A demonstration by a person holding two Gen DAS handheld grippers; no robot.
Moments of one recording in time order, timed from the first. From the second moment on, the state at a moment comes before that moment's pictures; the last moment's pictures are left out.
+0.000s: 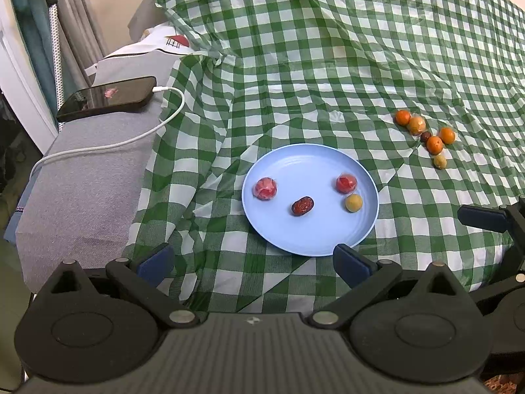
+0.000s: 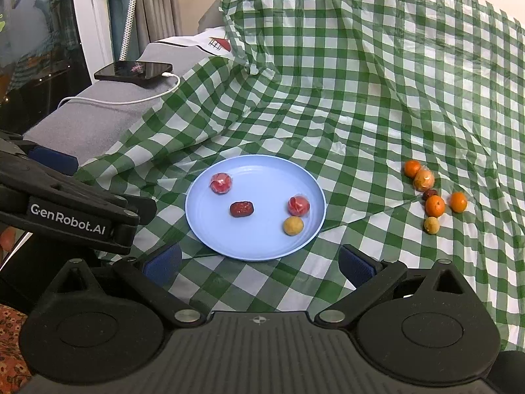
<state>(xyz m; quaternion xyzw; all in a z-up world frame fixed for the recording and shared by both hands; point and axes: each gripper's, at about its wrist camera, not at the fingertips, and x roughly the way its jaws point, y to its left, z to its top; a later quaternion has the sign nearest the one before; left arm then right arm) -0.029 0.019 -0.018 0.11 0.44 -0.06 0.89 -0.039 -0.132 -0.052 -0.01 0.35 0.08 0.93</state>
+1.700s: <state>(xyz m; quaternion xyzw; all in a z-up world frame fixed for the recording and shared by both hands) 0.205 -0.256 -0.101 0.08 0.50 -0.16 0.85 0.138 -0.449 -0.174 0.11 0.25 -0.20 0.94</state>
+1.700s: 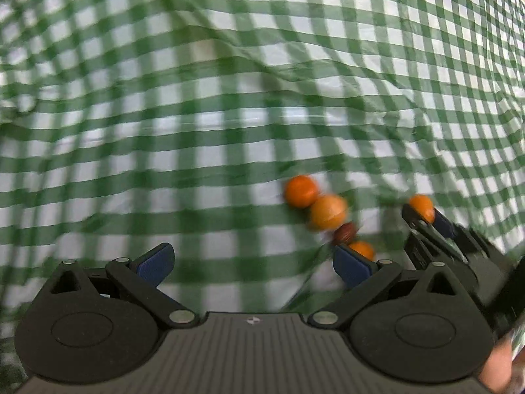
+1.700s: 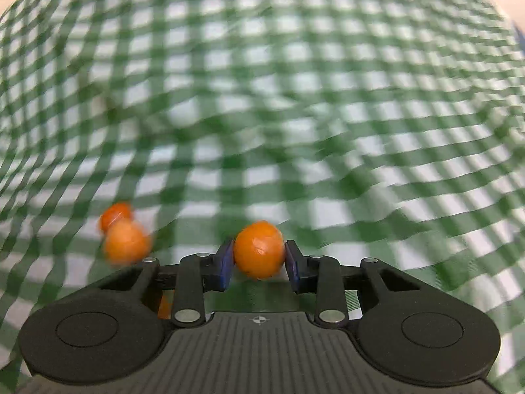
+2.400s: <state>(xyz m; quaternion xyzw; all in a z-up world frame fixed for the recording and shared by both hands) 0.227 -0.311 -0.149 0.09 0.50 -0.19 0.84 0.132 -0.477 -0.178 0.16 0.24 -0.21 0.93</state>
